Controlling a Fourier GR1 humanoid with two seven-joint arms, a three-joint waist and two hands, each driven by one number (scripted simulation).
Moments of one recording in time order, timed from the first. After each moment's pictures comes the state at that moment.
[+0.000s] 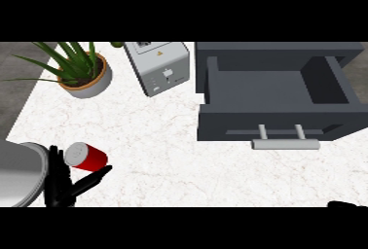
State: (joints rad) left arm -0.02 0.07 0.29 -0.95 0.20 0.27 -0.51; right arm 0.15 -0.10 -0.29 -2.21 -0.14 0.10 0.25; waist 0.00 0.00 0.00
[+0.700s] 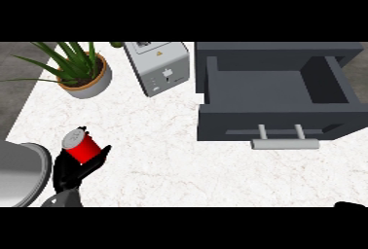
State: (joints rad) left arm -0.20 0.14 0.28 -0.71 0.23 0.12 -0.56; right arm 0.11 -0.11 -0.31 -2.25 -0.15 0.10 0.32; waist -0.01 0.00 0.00
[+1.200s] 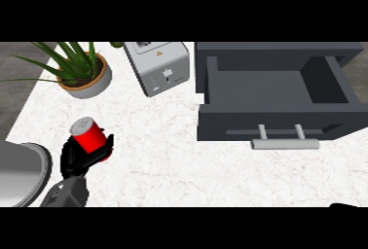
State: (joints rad) left arm -0.29 0.14 0.26 -0.67 0.24 0.06 -0.60; right arm 0.14 -0.08 -0.30 -2.25 -0.11 0.11 0.27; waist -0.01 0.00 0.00
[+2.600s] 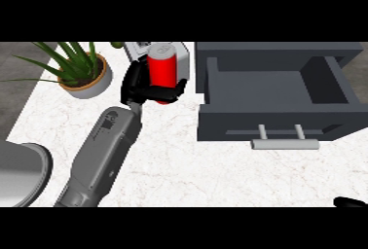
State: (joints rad) left arm -0.75 0.01 -0.01 -0.89 0.18 0.16 -0.15; right arm 0.11 -0.09 -0.33 -2.25 -0.08 0.10 0.29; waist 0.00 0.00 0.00
